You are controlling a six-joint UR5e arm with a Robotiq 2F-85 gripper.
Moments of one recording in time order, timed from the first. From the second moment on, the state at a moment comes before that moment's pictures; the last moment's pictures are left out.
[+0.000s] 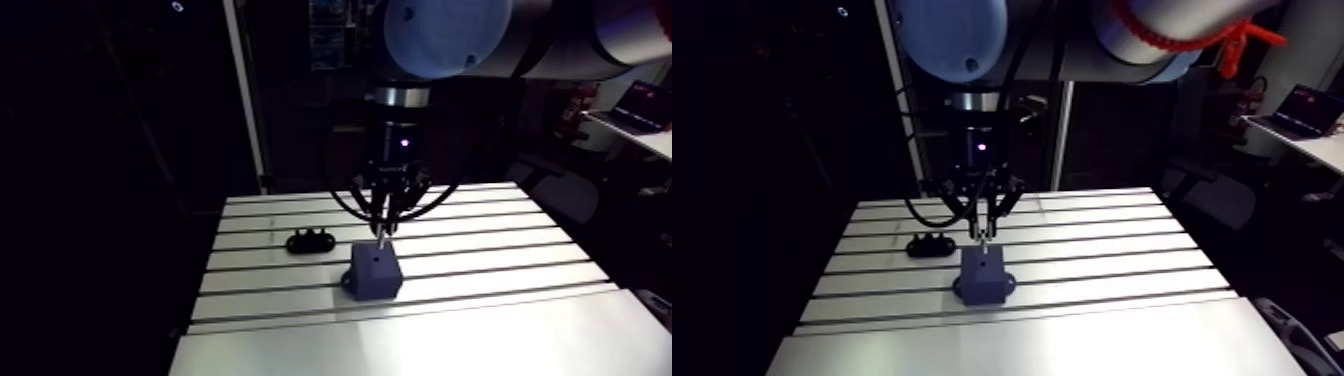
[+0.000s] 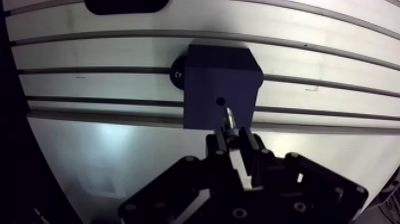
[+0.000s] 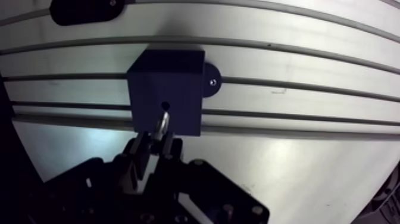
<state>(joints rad) -0.12 -1.38 1.84 -1.80 -1.57 -1.75</state>
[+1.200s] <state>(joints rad) -0.12 -1.35 1.85 -1.80 -1.57 -1.75</state>
